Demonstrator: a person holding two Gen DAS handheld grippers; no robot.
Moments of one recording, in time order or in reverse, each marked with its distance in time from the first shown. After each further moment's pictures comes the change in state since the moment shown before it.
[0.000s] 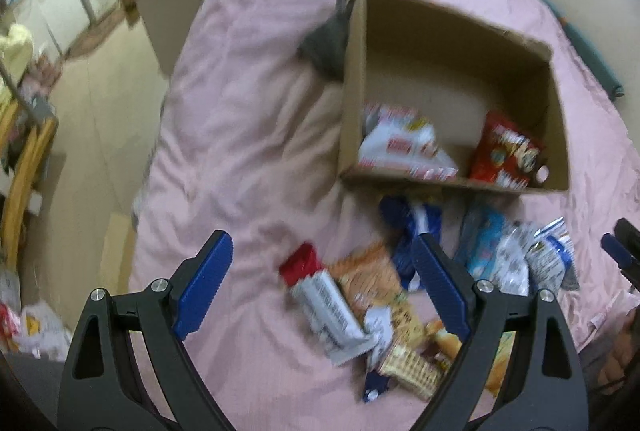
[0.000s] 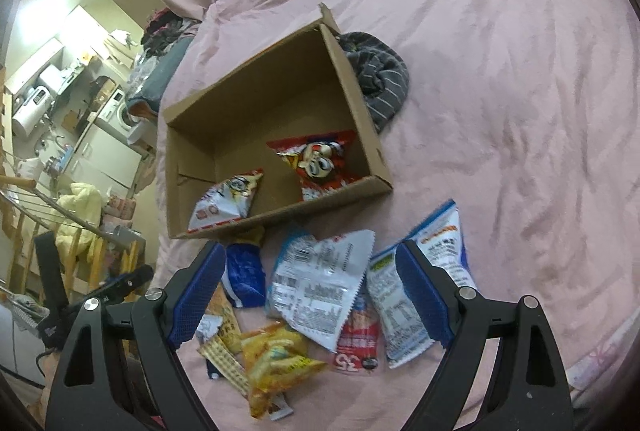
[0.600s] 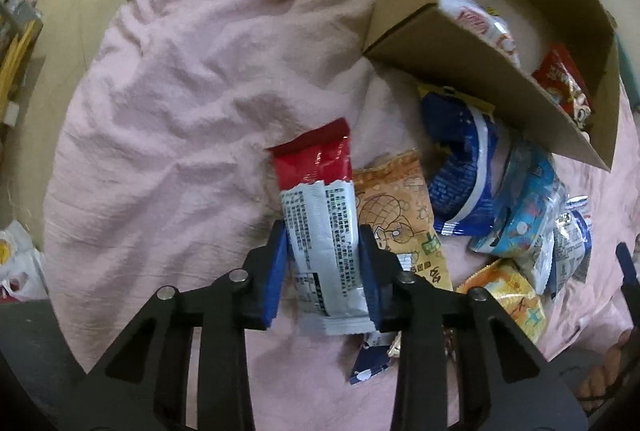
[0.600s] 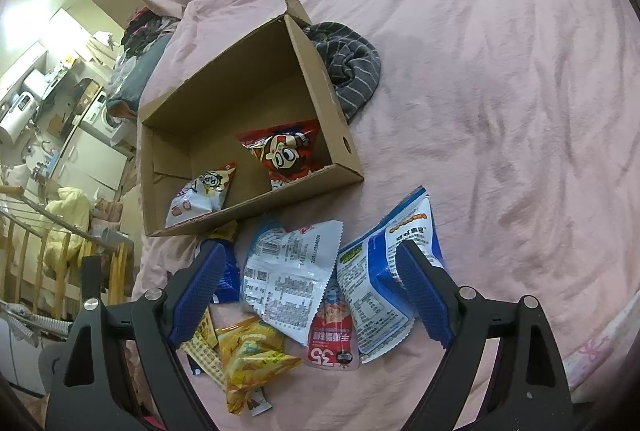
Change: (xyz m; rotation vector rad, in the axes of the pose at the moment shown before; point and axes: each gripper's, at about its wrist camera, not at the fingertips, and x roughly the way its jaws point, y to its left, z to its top) left arm 0.071 0.009 -0.042 -0.137 0.299 -0.049; right arm 0.003 -0.021 -0.001 0.039 0.023 -0.043
